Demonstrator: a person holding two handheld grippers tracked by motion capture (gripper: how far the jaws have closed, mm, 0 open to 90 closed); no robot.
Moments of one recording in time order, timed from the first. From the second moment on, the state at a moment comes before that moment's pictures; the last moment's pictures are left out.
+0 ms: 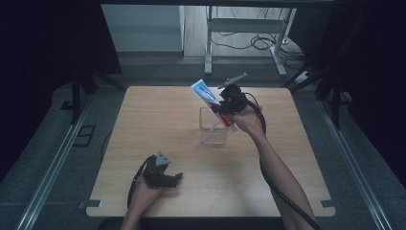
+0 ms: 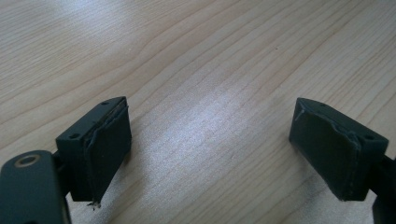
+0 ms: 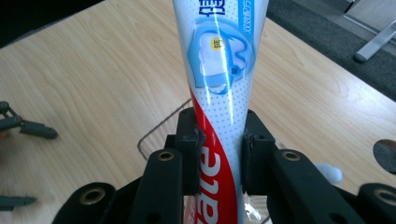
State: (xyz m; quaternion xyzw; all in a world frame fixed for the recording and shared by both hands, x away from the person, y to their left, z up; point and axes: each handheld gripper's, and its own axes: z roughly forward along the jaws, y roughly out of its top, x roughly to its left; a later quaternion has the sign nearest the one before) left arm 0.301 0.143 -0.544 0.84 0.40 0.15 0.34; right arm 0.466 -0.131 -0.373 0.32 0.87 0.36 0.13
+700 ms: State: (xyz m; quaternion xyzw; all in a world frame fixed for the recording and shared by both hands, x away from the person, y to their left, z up) left arm 0.301 0.143 -0.544 0.84 0.40 0.15 0.34; right arm 0.482 -0.110 -0.379 0.31 0.86 0.37 0.14
